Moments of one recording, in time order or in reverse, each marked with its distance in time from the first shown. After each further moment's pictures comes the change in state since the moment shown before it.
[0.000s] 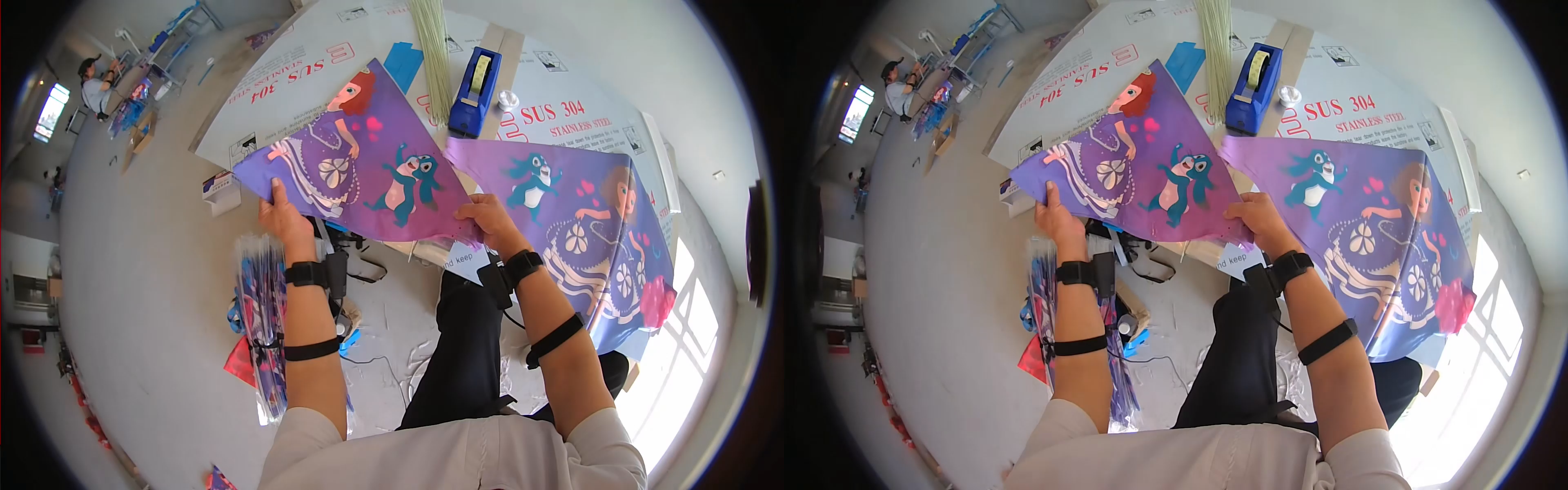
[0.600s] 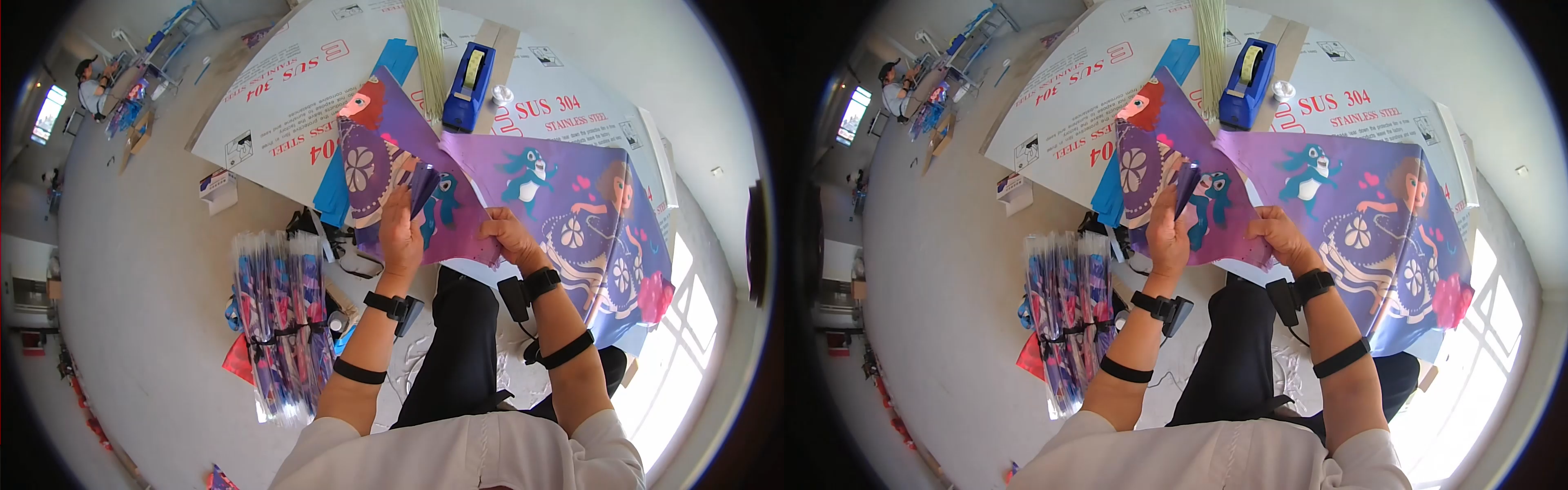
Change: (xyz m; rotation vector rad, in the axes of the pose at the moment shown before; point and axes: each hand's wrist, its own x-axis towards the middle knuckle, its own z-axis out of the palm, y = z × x) left_hand -0.171 -0.026 0.035 0.603 -0.781 0.556; right_hand -0.040 0.006 -0.039 0.099 -0.233 -0.031
